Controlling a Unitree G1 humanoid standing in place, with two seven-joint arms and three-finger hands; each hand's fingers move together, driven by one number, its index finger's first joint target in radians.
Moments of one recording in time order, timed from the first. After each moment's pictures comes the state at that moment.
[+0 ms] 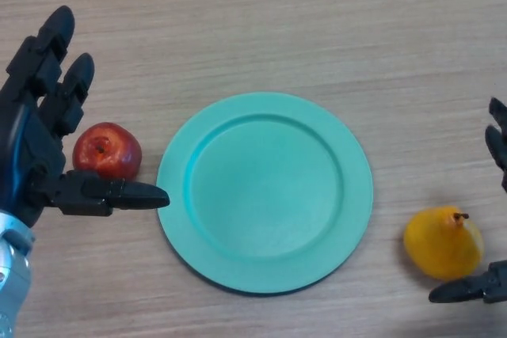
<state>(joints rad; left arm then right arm) -0.08 0.28 0.19 -0.45 -0.34 0.33 -0.10 0.12 -0.23 -0.19 0.02 -0.01 -0.40 0.23</state>
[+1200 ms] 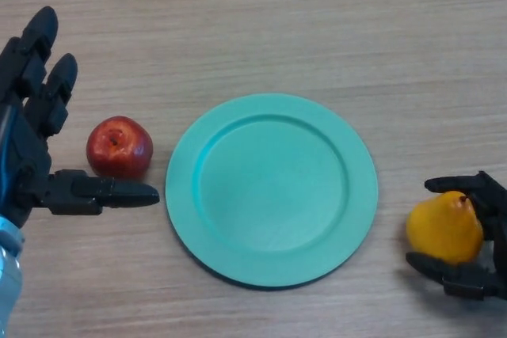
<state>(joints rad) -0.07 0.29 0.21 -0.46 -0.32 0.33 -0.09 0.02 -0.25 -0.06 0.34 -0.02 -0.40 0.01</state>
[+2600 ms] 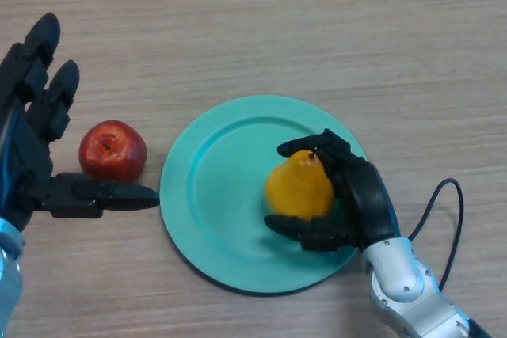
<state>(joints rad) -0.06 0.29 0.22 -0.46 -0.36 0.36 -0.09 -0.32 -0.18 0.52 0.49 0.14 -0.27 -0.32</state>
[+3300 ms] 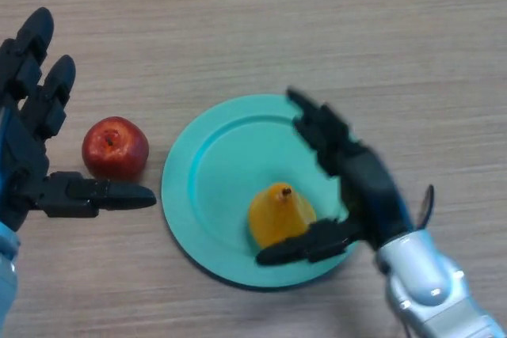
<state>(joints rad) -0.07 0.29 0.23 -0.49 -0.36 0.36 -0.09 -0.16 -0.19 0.35 -0.05 0.04 -0.04 -0.09</state>
